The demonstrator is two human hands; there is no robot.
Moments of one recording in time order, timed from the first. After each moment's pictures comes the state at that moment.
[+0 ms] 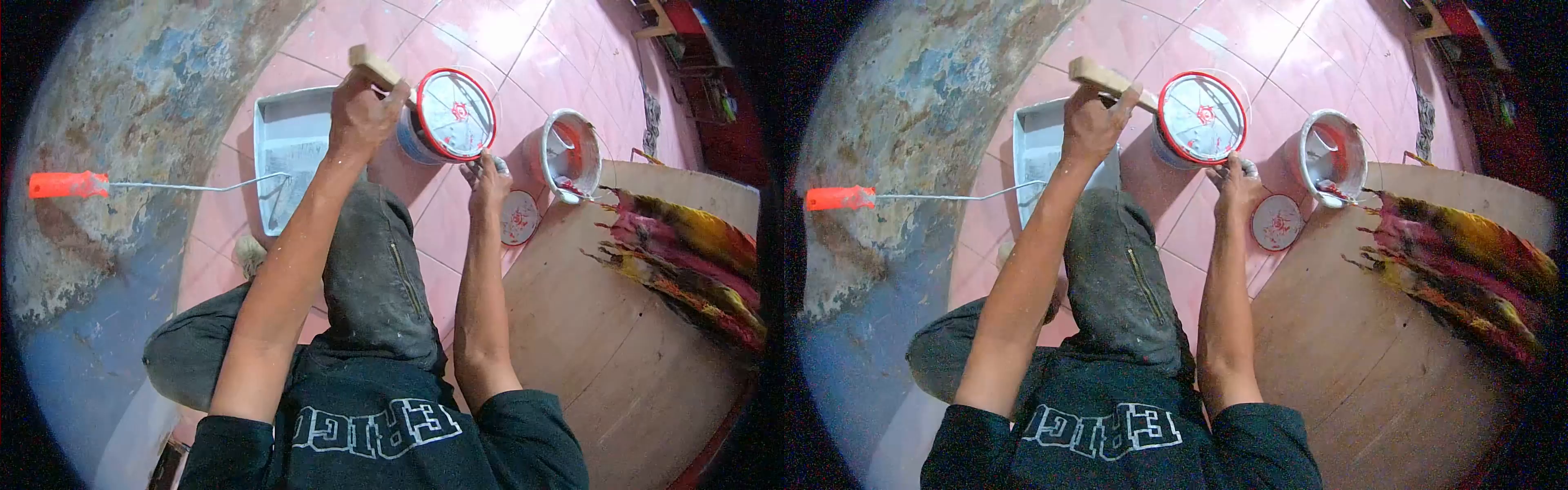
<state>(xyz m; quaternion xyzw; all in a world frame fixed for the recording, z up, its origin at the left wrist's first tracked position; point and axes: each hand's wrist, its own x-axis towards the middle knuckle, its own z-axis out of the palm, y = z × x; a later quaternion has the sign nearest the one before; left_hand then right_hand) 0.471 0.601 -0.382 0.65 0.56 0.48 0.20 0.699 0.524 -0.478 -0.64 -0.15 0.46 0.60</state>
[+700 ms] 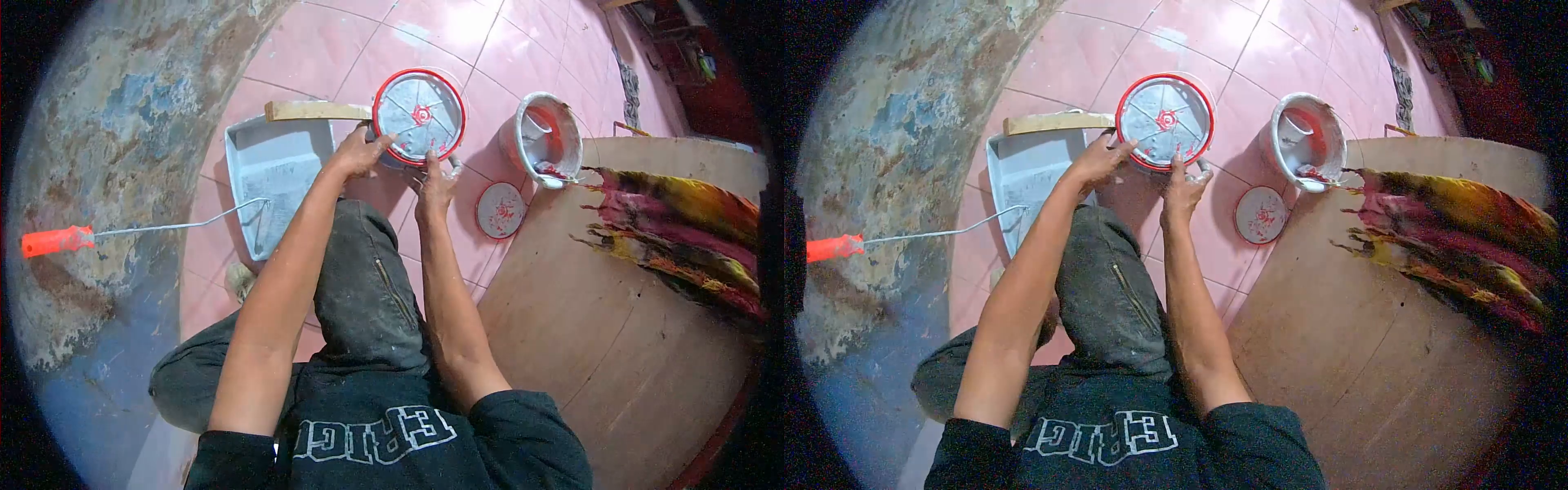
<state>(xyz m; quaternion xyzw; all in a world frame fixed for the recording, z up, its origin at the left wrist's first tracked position) 0.498 0.600 -0.459 0.47 0.57 0.12 0.66 0.660 0.518 -0.525 -0.69 -0.15 0.41 0.57</state>
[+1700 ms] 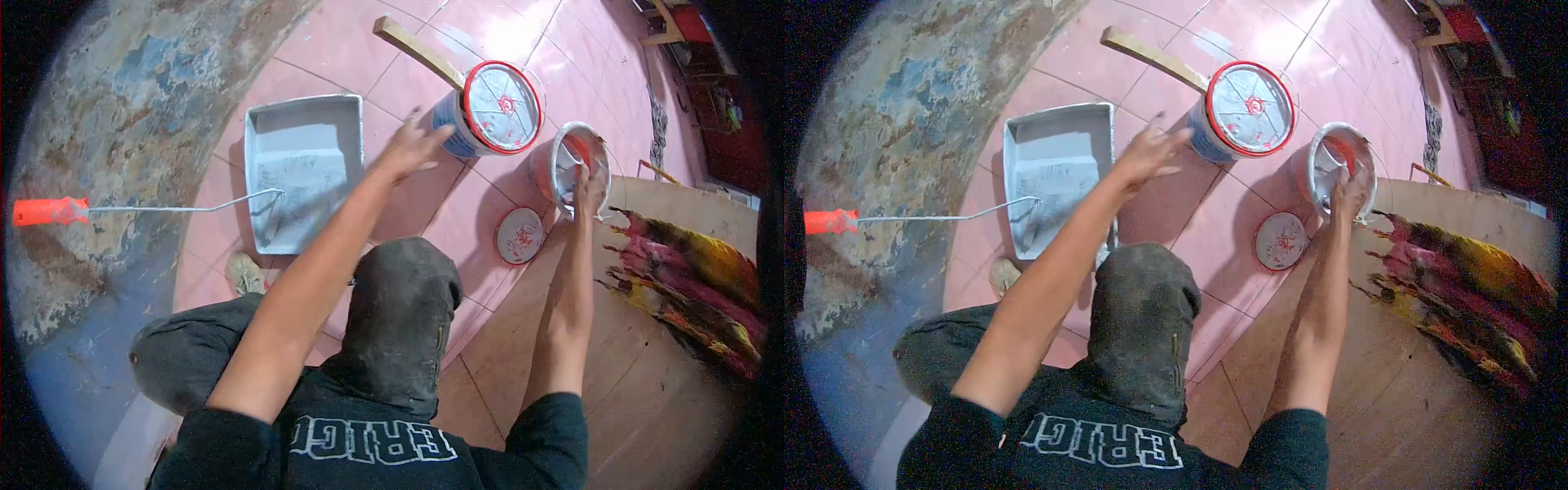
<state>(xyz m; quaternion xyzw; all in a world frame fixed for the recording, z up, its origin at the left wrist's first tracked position) 0.528 0.605 -0.466 0.32 0.50 0.30 0.75 0.934 0.583 -0.471 -0.77 -0.59 -0.08 0.23</state>
